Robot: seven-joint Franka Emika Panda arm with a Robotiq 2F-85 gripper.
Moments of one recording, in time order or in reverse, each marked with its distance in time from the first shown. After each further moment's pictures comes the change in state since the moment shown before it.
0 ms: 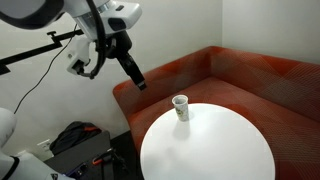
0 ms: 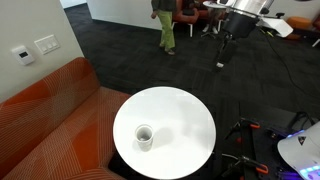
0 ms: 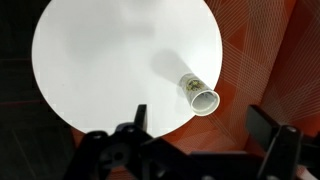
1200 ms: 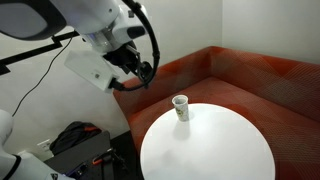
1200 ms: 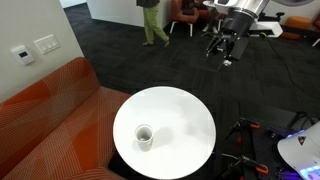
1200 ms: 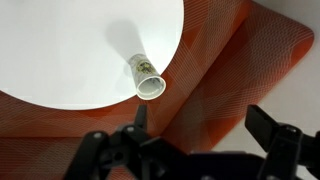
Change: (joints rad) arm 0.096 0.024 -0.188 0.004 0.256 -0.023 -0.628
